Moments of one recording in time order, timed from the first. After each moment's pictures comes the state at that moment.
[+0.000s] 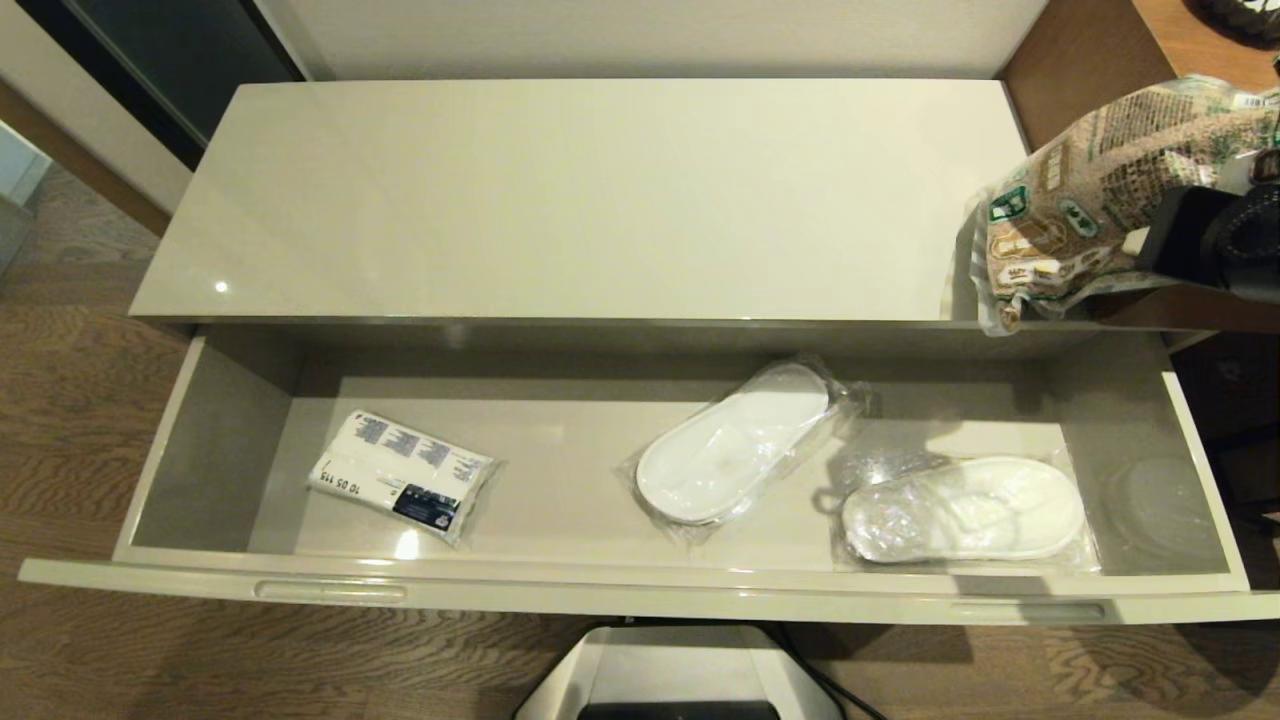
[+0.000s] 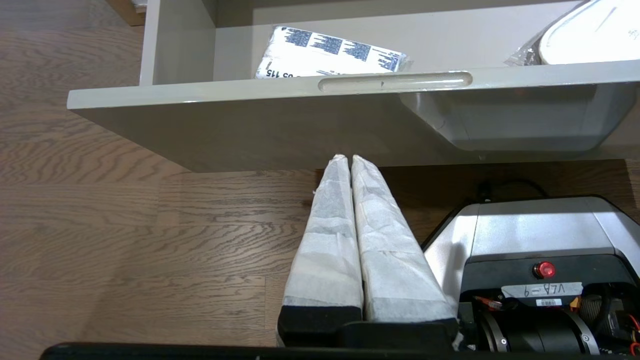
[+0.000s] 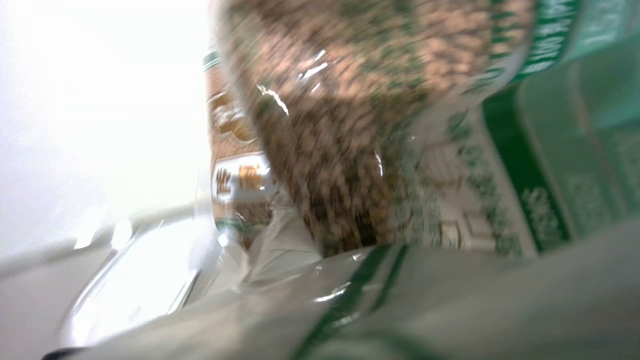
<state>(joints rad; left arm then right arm) 0.00 0.00 0.00 0.01 -0.02 0.10 0.20 1.39 -1.23 0.13 -0.40 0.25</state>
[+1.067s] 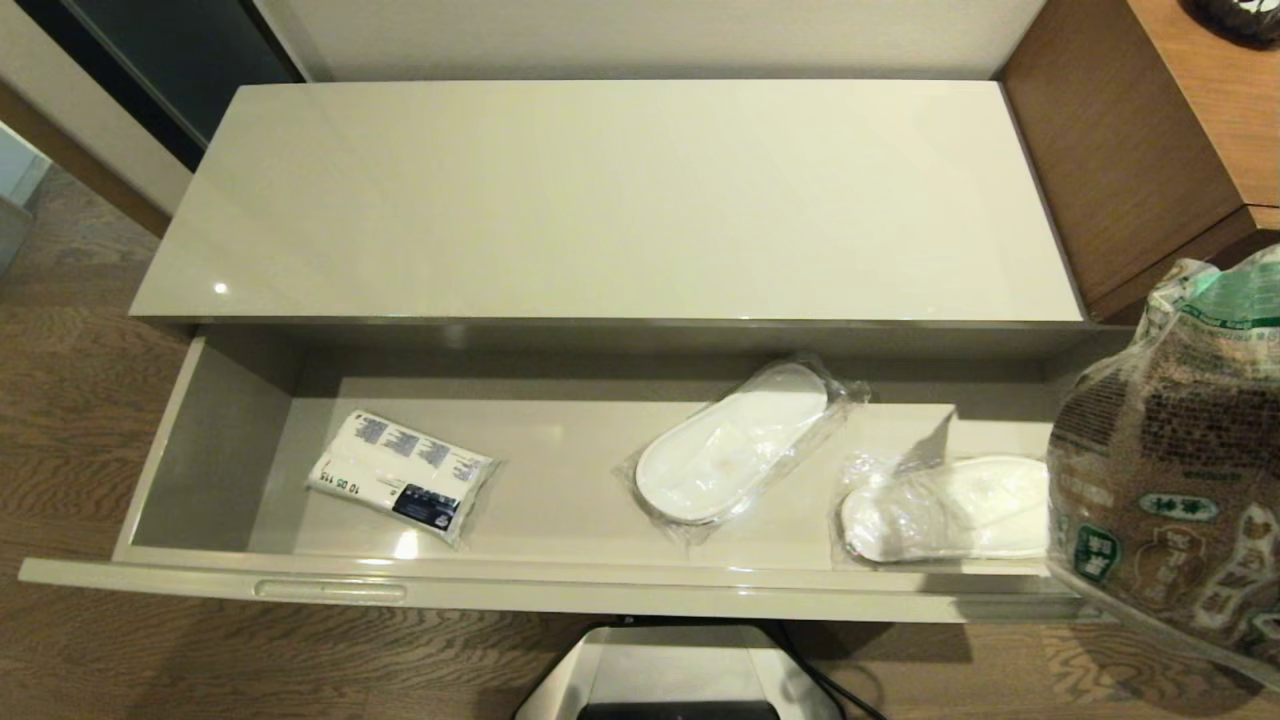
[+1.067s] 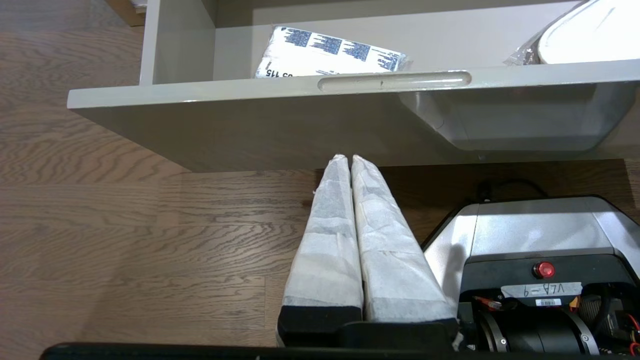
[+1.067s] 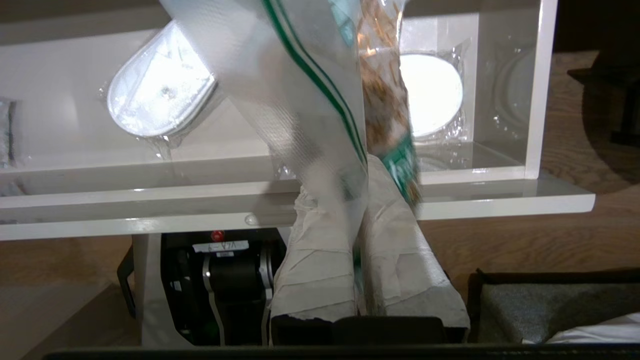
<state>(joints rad) 0.00 0.00 0.00 0.01 -0.02 0.10 0.44 1.00 -1.09 0.59 -0.39 0.30</state>
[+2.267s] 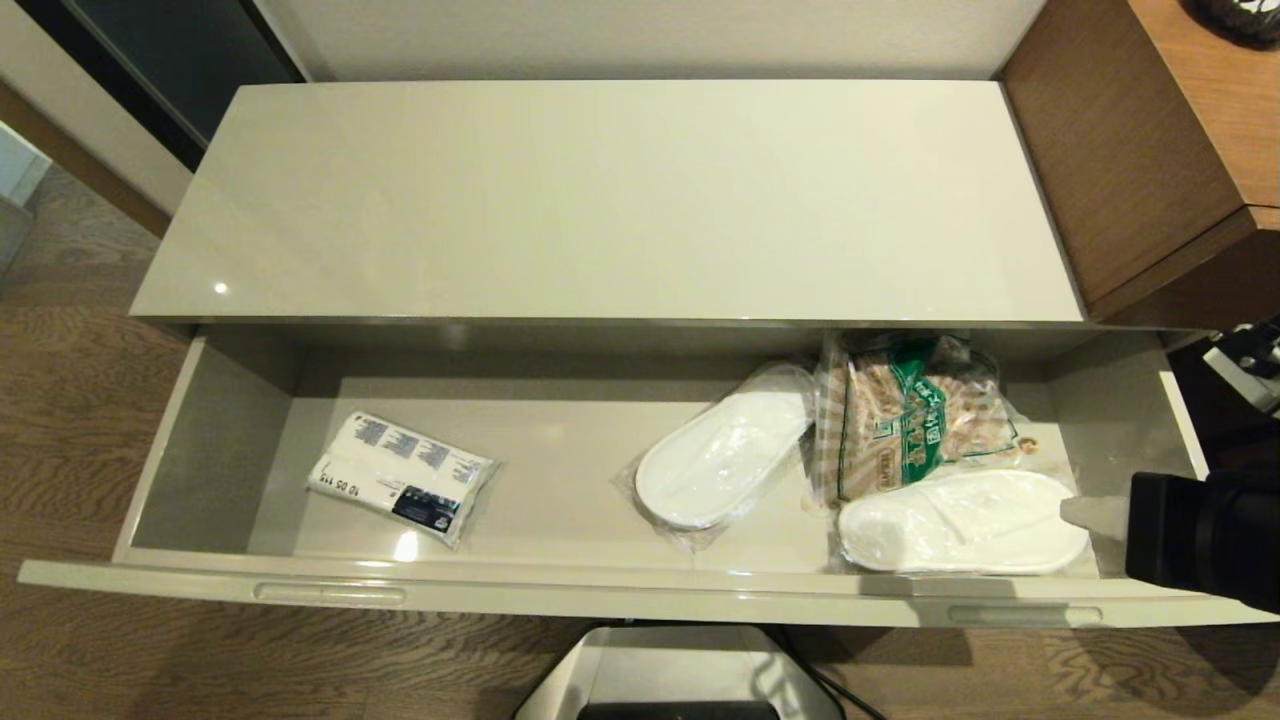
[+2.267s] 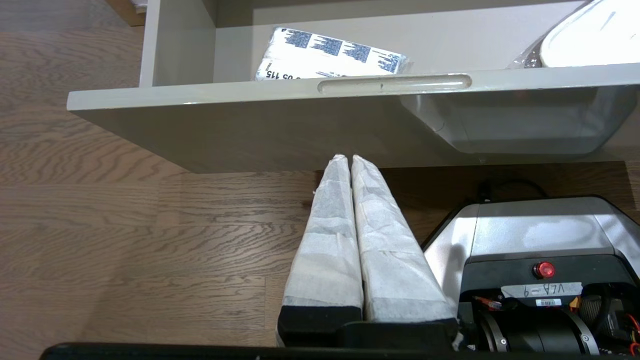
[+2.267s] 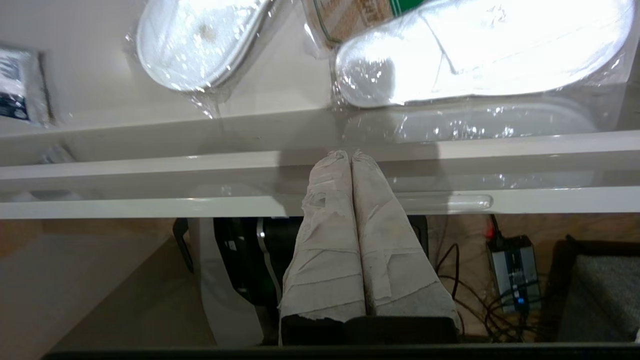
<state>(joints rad) 0.00 0.00 0.00 0.01 -0.02 0.10 0.55 1.18 -0.79 0.26 -0.31 0.51</state>
